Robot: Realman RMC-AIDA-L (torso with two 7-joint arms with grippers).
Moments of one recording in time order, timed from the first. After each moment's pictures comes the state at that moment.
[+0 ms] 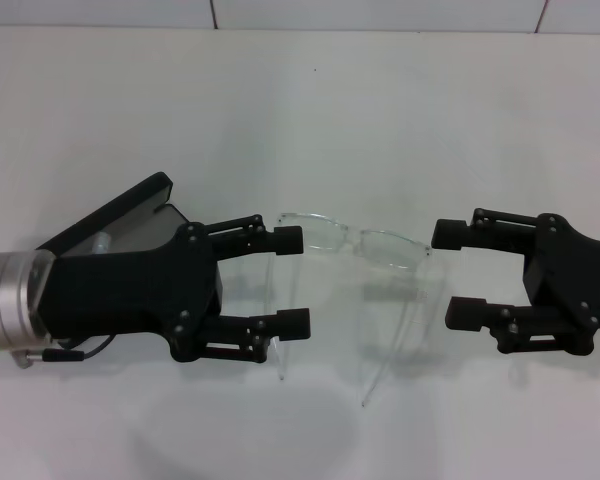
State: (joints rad) left arm -0.40 -1.99 1.18 0.53 1.43 1.85 -1.21; right arm 0.53 2.02 -0.89 -0.44 -1.65 -1.95 1.19
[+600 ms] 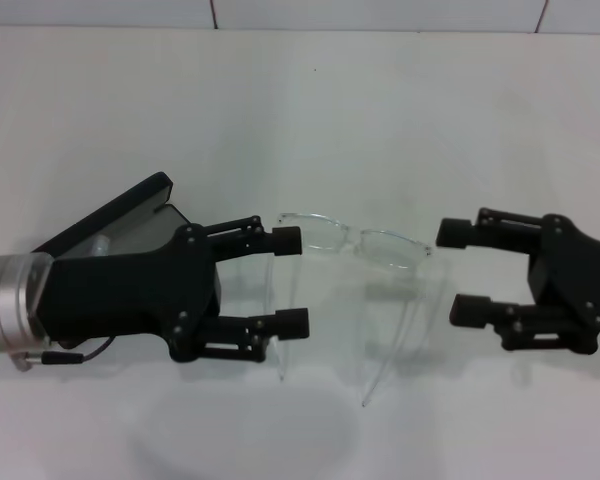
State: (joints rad) left arm -0.40 -2.00 1.17 0.53 1.43 1.85 -1.21; right arm 0.51 2.02 -0.88 -0.44 -1.65 -1.95 1.19
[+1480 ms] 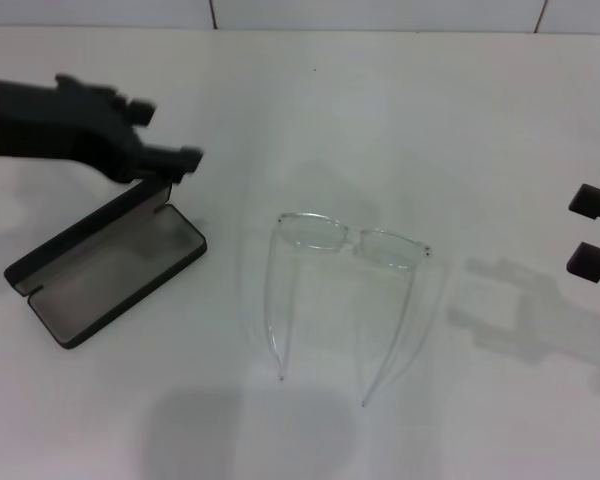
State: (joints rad) left arm -0.28 -2.08 1.17 1.81 2.27 1.55 -2.34; right arm 0.34 1.99 -0.67 -0.46 -1.65 -1.95 1.19
